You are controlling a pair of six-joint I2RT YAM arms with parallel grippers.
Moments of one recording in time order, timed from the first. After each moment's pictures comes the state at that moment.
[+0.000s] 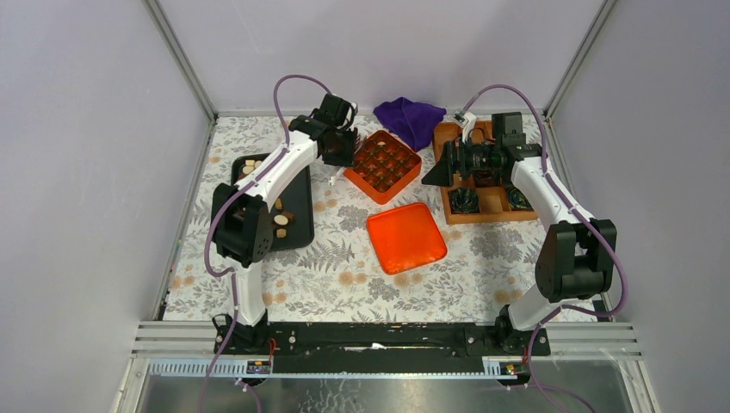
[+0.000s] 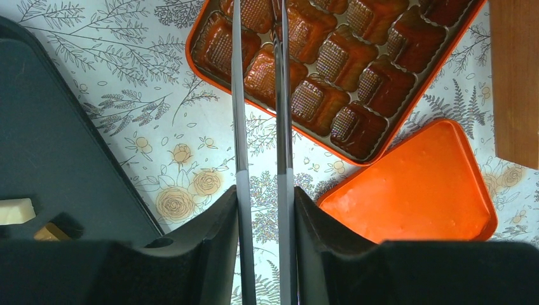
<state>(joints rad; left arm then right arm) -0.41 1.97 1.80 -0.79 0.04 -0.23 0.10 1.61 1.29 -0.51 -1.01 -0.13</state>
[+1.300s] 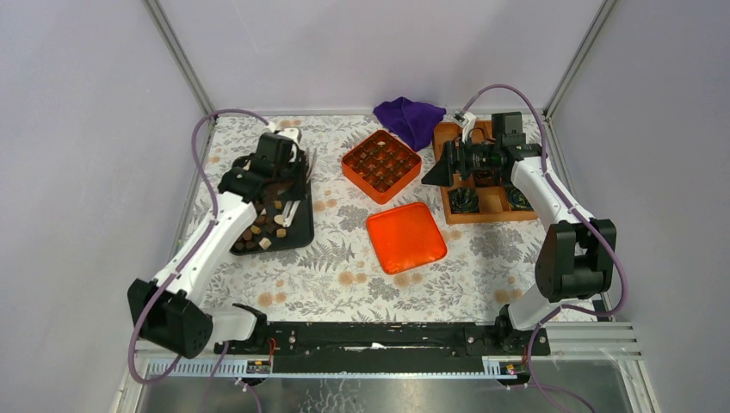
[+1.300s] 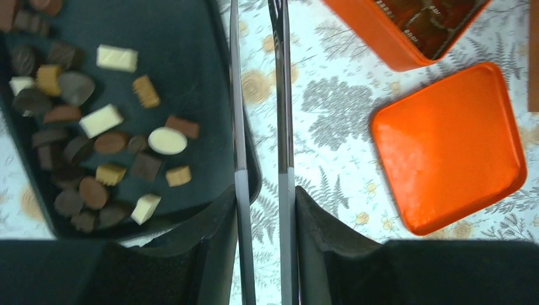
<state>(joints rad) -0.35 1.32 1.24 -0.74 -0.05 -0.27 0.10 1.61 1.29 -0.51 -1.01 -0.13</state>
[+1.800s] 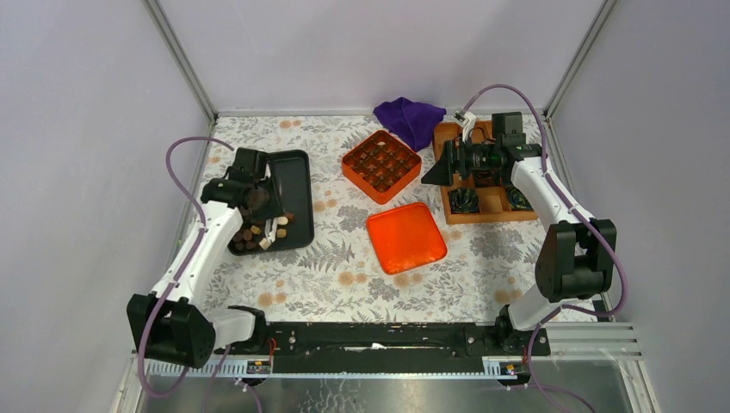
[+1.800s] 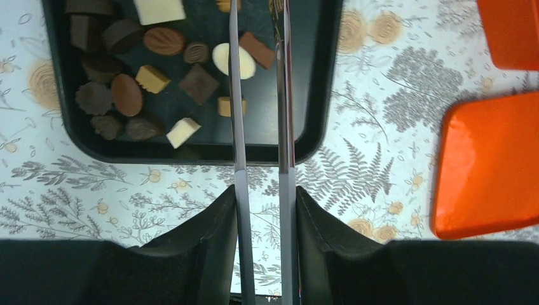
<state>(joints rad) -0.19 1.21 1.10 -0.89 -0.07 -0.40 0.10 1.61 1.29 -0.50 -1.02 -0.11</state>
